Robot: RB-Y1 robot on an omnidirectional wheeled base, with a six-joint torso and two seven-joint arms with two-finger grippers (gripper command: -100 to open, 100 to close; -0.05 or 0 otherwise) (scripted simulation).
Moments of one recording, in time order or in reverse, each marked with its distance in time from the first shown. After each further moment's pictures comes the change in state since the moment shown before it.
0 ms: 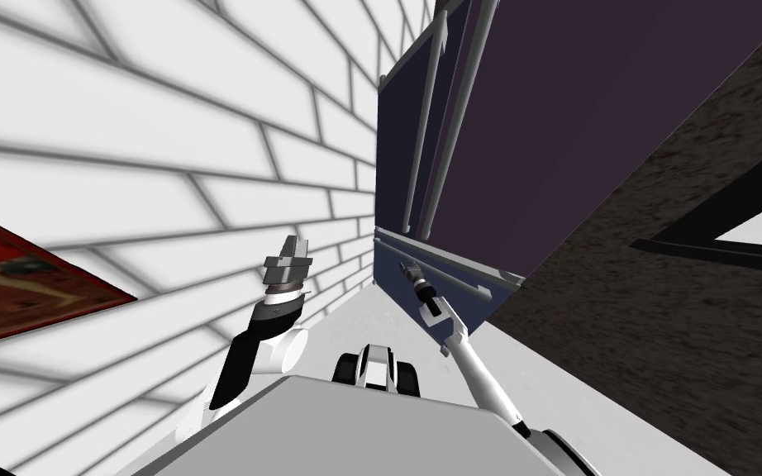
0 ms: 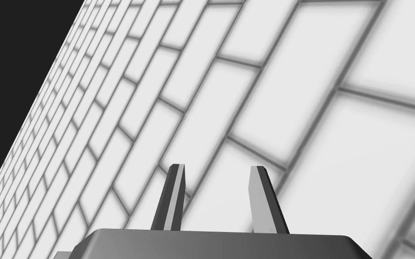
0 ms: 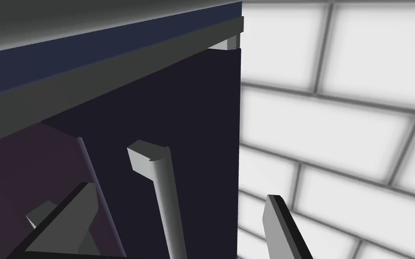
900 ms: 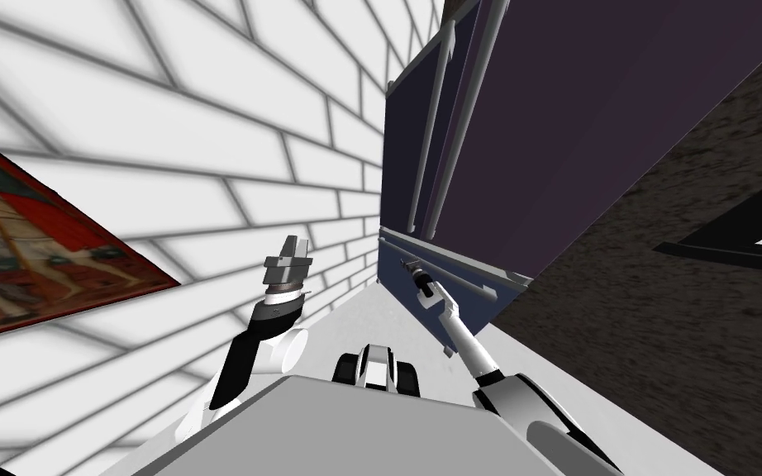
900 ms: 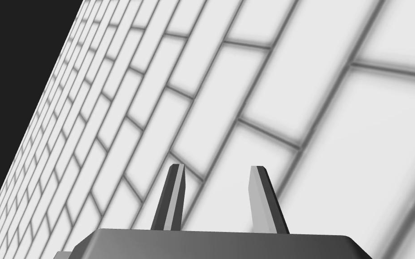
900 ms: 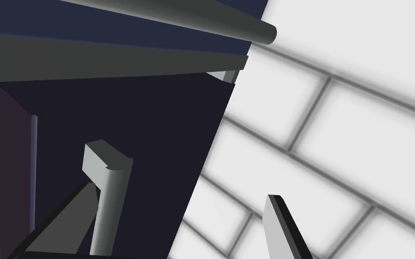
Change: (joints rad) left arm 0.000 0.000 0.000 0.000 0.000 0.000 0.000; right arm -0.212 -0.032 0.016 0.193 0.061 0.121 0.235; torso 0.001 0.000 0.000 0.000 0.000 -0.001
